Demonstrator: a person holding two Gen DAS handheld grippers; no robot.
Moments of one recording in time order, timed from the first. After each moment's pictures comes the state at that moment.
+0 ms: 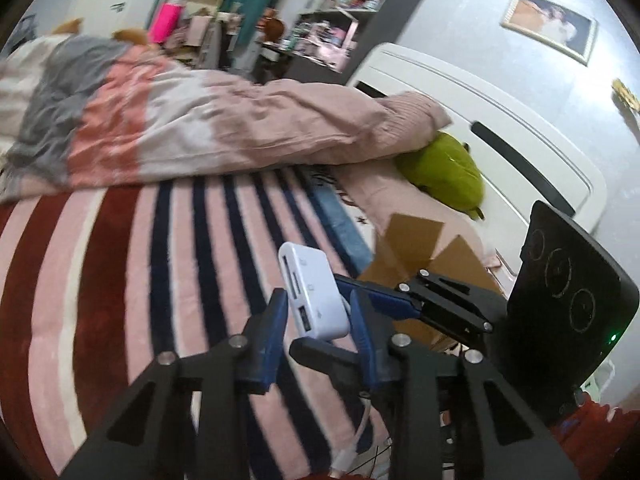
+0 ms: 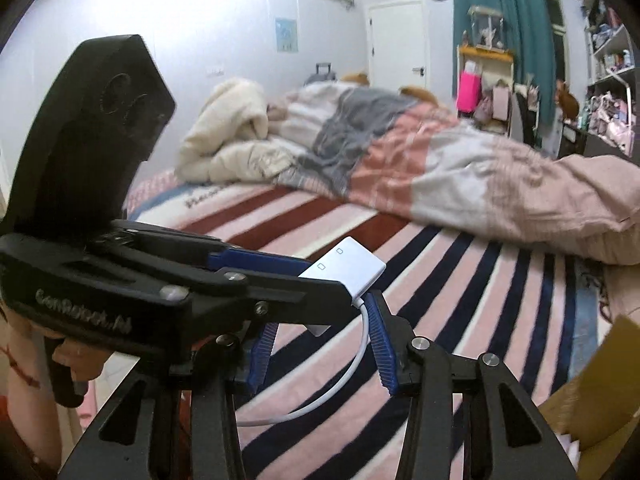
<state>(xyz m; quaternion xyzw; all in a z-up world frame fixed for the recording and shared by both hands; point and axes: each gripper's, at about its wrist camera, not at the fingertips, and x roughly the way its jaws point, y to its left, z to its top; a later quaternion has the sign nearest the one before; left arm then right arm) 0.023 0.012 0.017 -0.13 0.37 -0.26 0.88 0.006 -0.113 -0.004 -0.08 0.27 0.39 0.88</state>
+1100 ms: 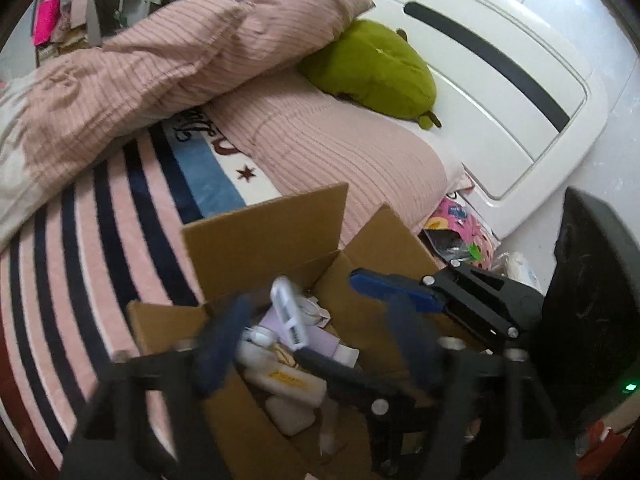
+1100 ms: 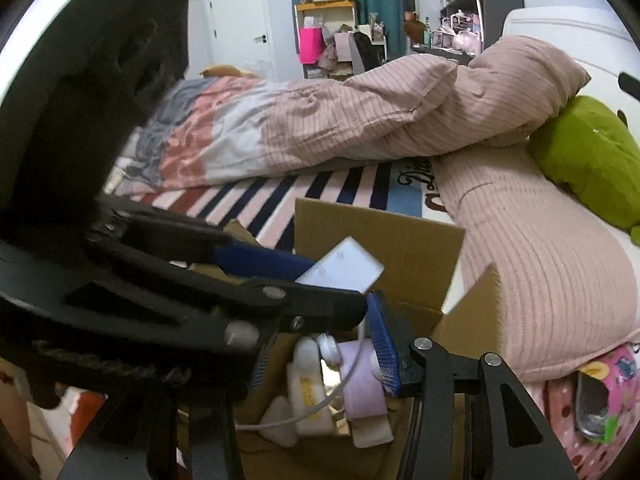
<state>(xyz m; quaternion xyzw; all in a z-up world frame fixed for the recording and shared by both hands) 0.113 -0.219 0.010 -0.01 0.47 -0.37 0.81 0.058 -0.313 -0.007 -0.03 0.38 0.16 0.91</state>
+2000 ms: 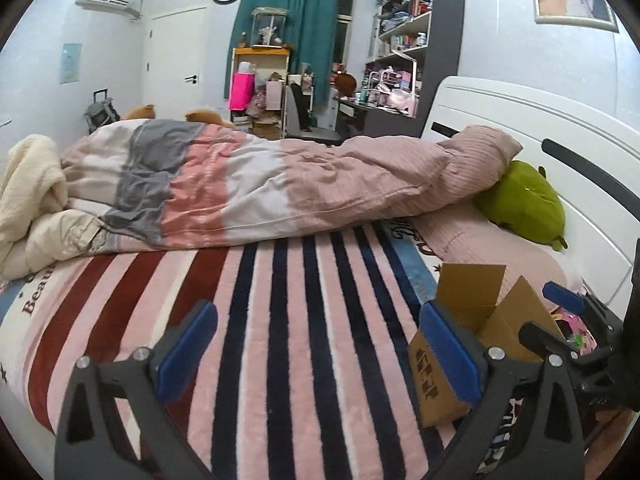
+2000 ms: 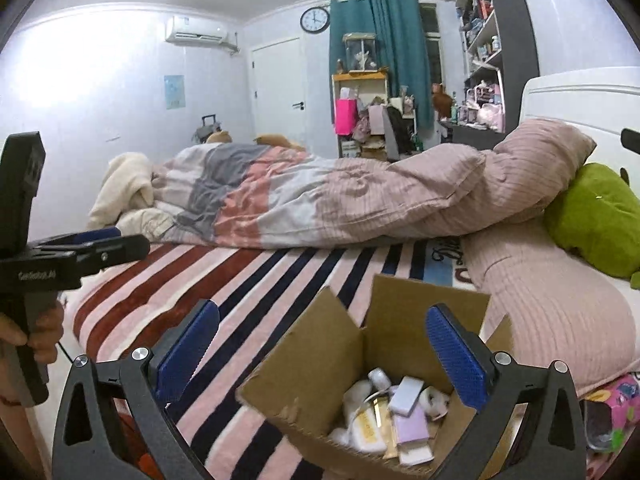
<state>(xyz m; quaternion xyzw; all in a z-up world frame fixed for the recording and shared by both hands) -0.023 -0.030 0.060 -0.05 0.29 -0.04 0.96 -0.016 -0.278 0.040 -0.01 0.24 0.22 0.95</state>
